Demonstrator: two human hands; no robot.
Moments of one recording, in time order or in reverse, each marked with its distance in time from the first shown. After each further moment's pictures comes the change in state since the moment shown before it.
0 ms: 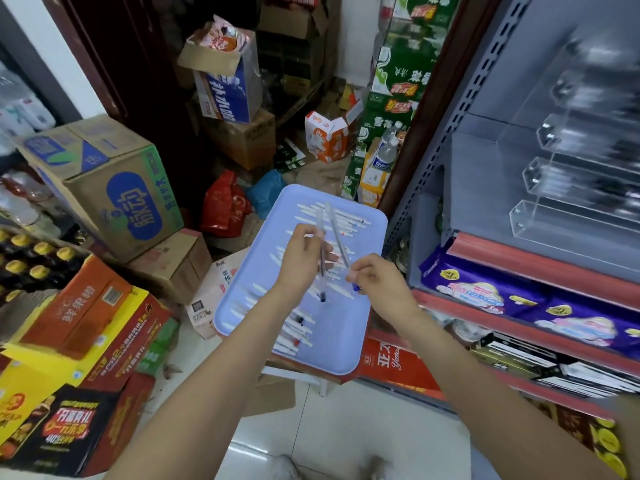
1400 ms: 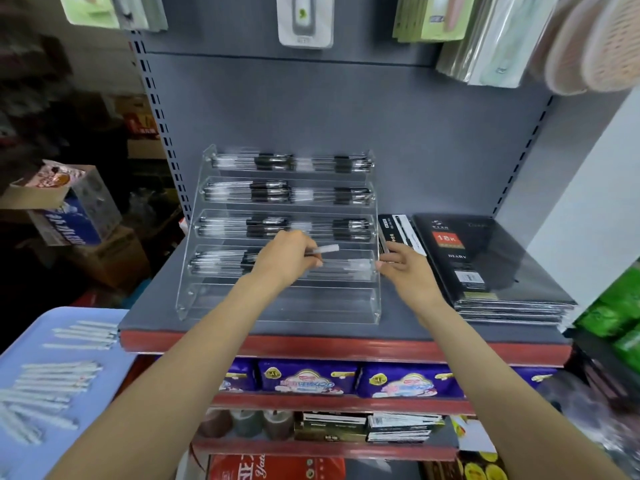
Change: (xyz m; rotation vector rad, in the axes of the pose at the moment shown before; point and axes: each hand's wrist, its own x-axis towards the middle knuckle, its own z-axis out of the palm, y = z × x) left_hand -0.027 0.134 0.462 1.101 -0.349 0.580; right_hand -0.069 0.159 -0.491 0.202 0.509 -0.105
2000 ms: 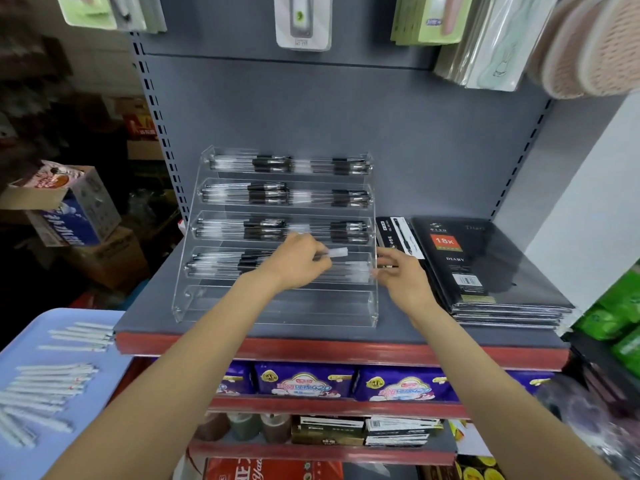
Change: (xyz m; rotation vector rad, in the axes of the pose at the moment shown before) left_hand 0.008 0.006 0.010 0.012 -0.090 0.097; right_hand 0.002 0.001 0.002 -0.084 -0.019 -0.046
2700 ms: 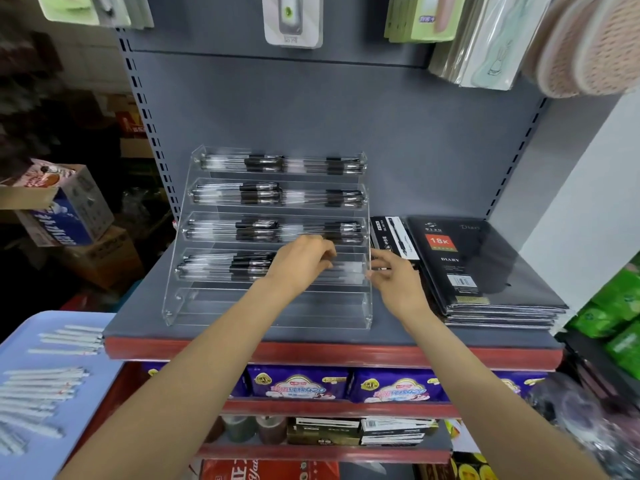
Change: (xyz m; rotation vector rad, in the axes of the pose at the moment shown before) left_hand 0.016 0.006 0.019 0.132 0.162 0.103; right_hand -0.003 -0.002 0.002 -0.149 0.021 -0.016
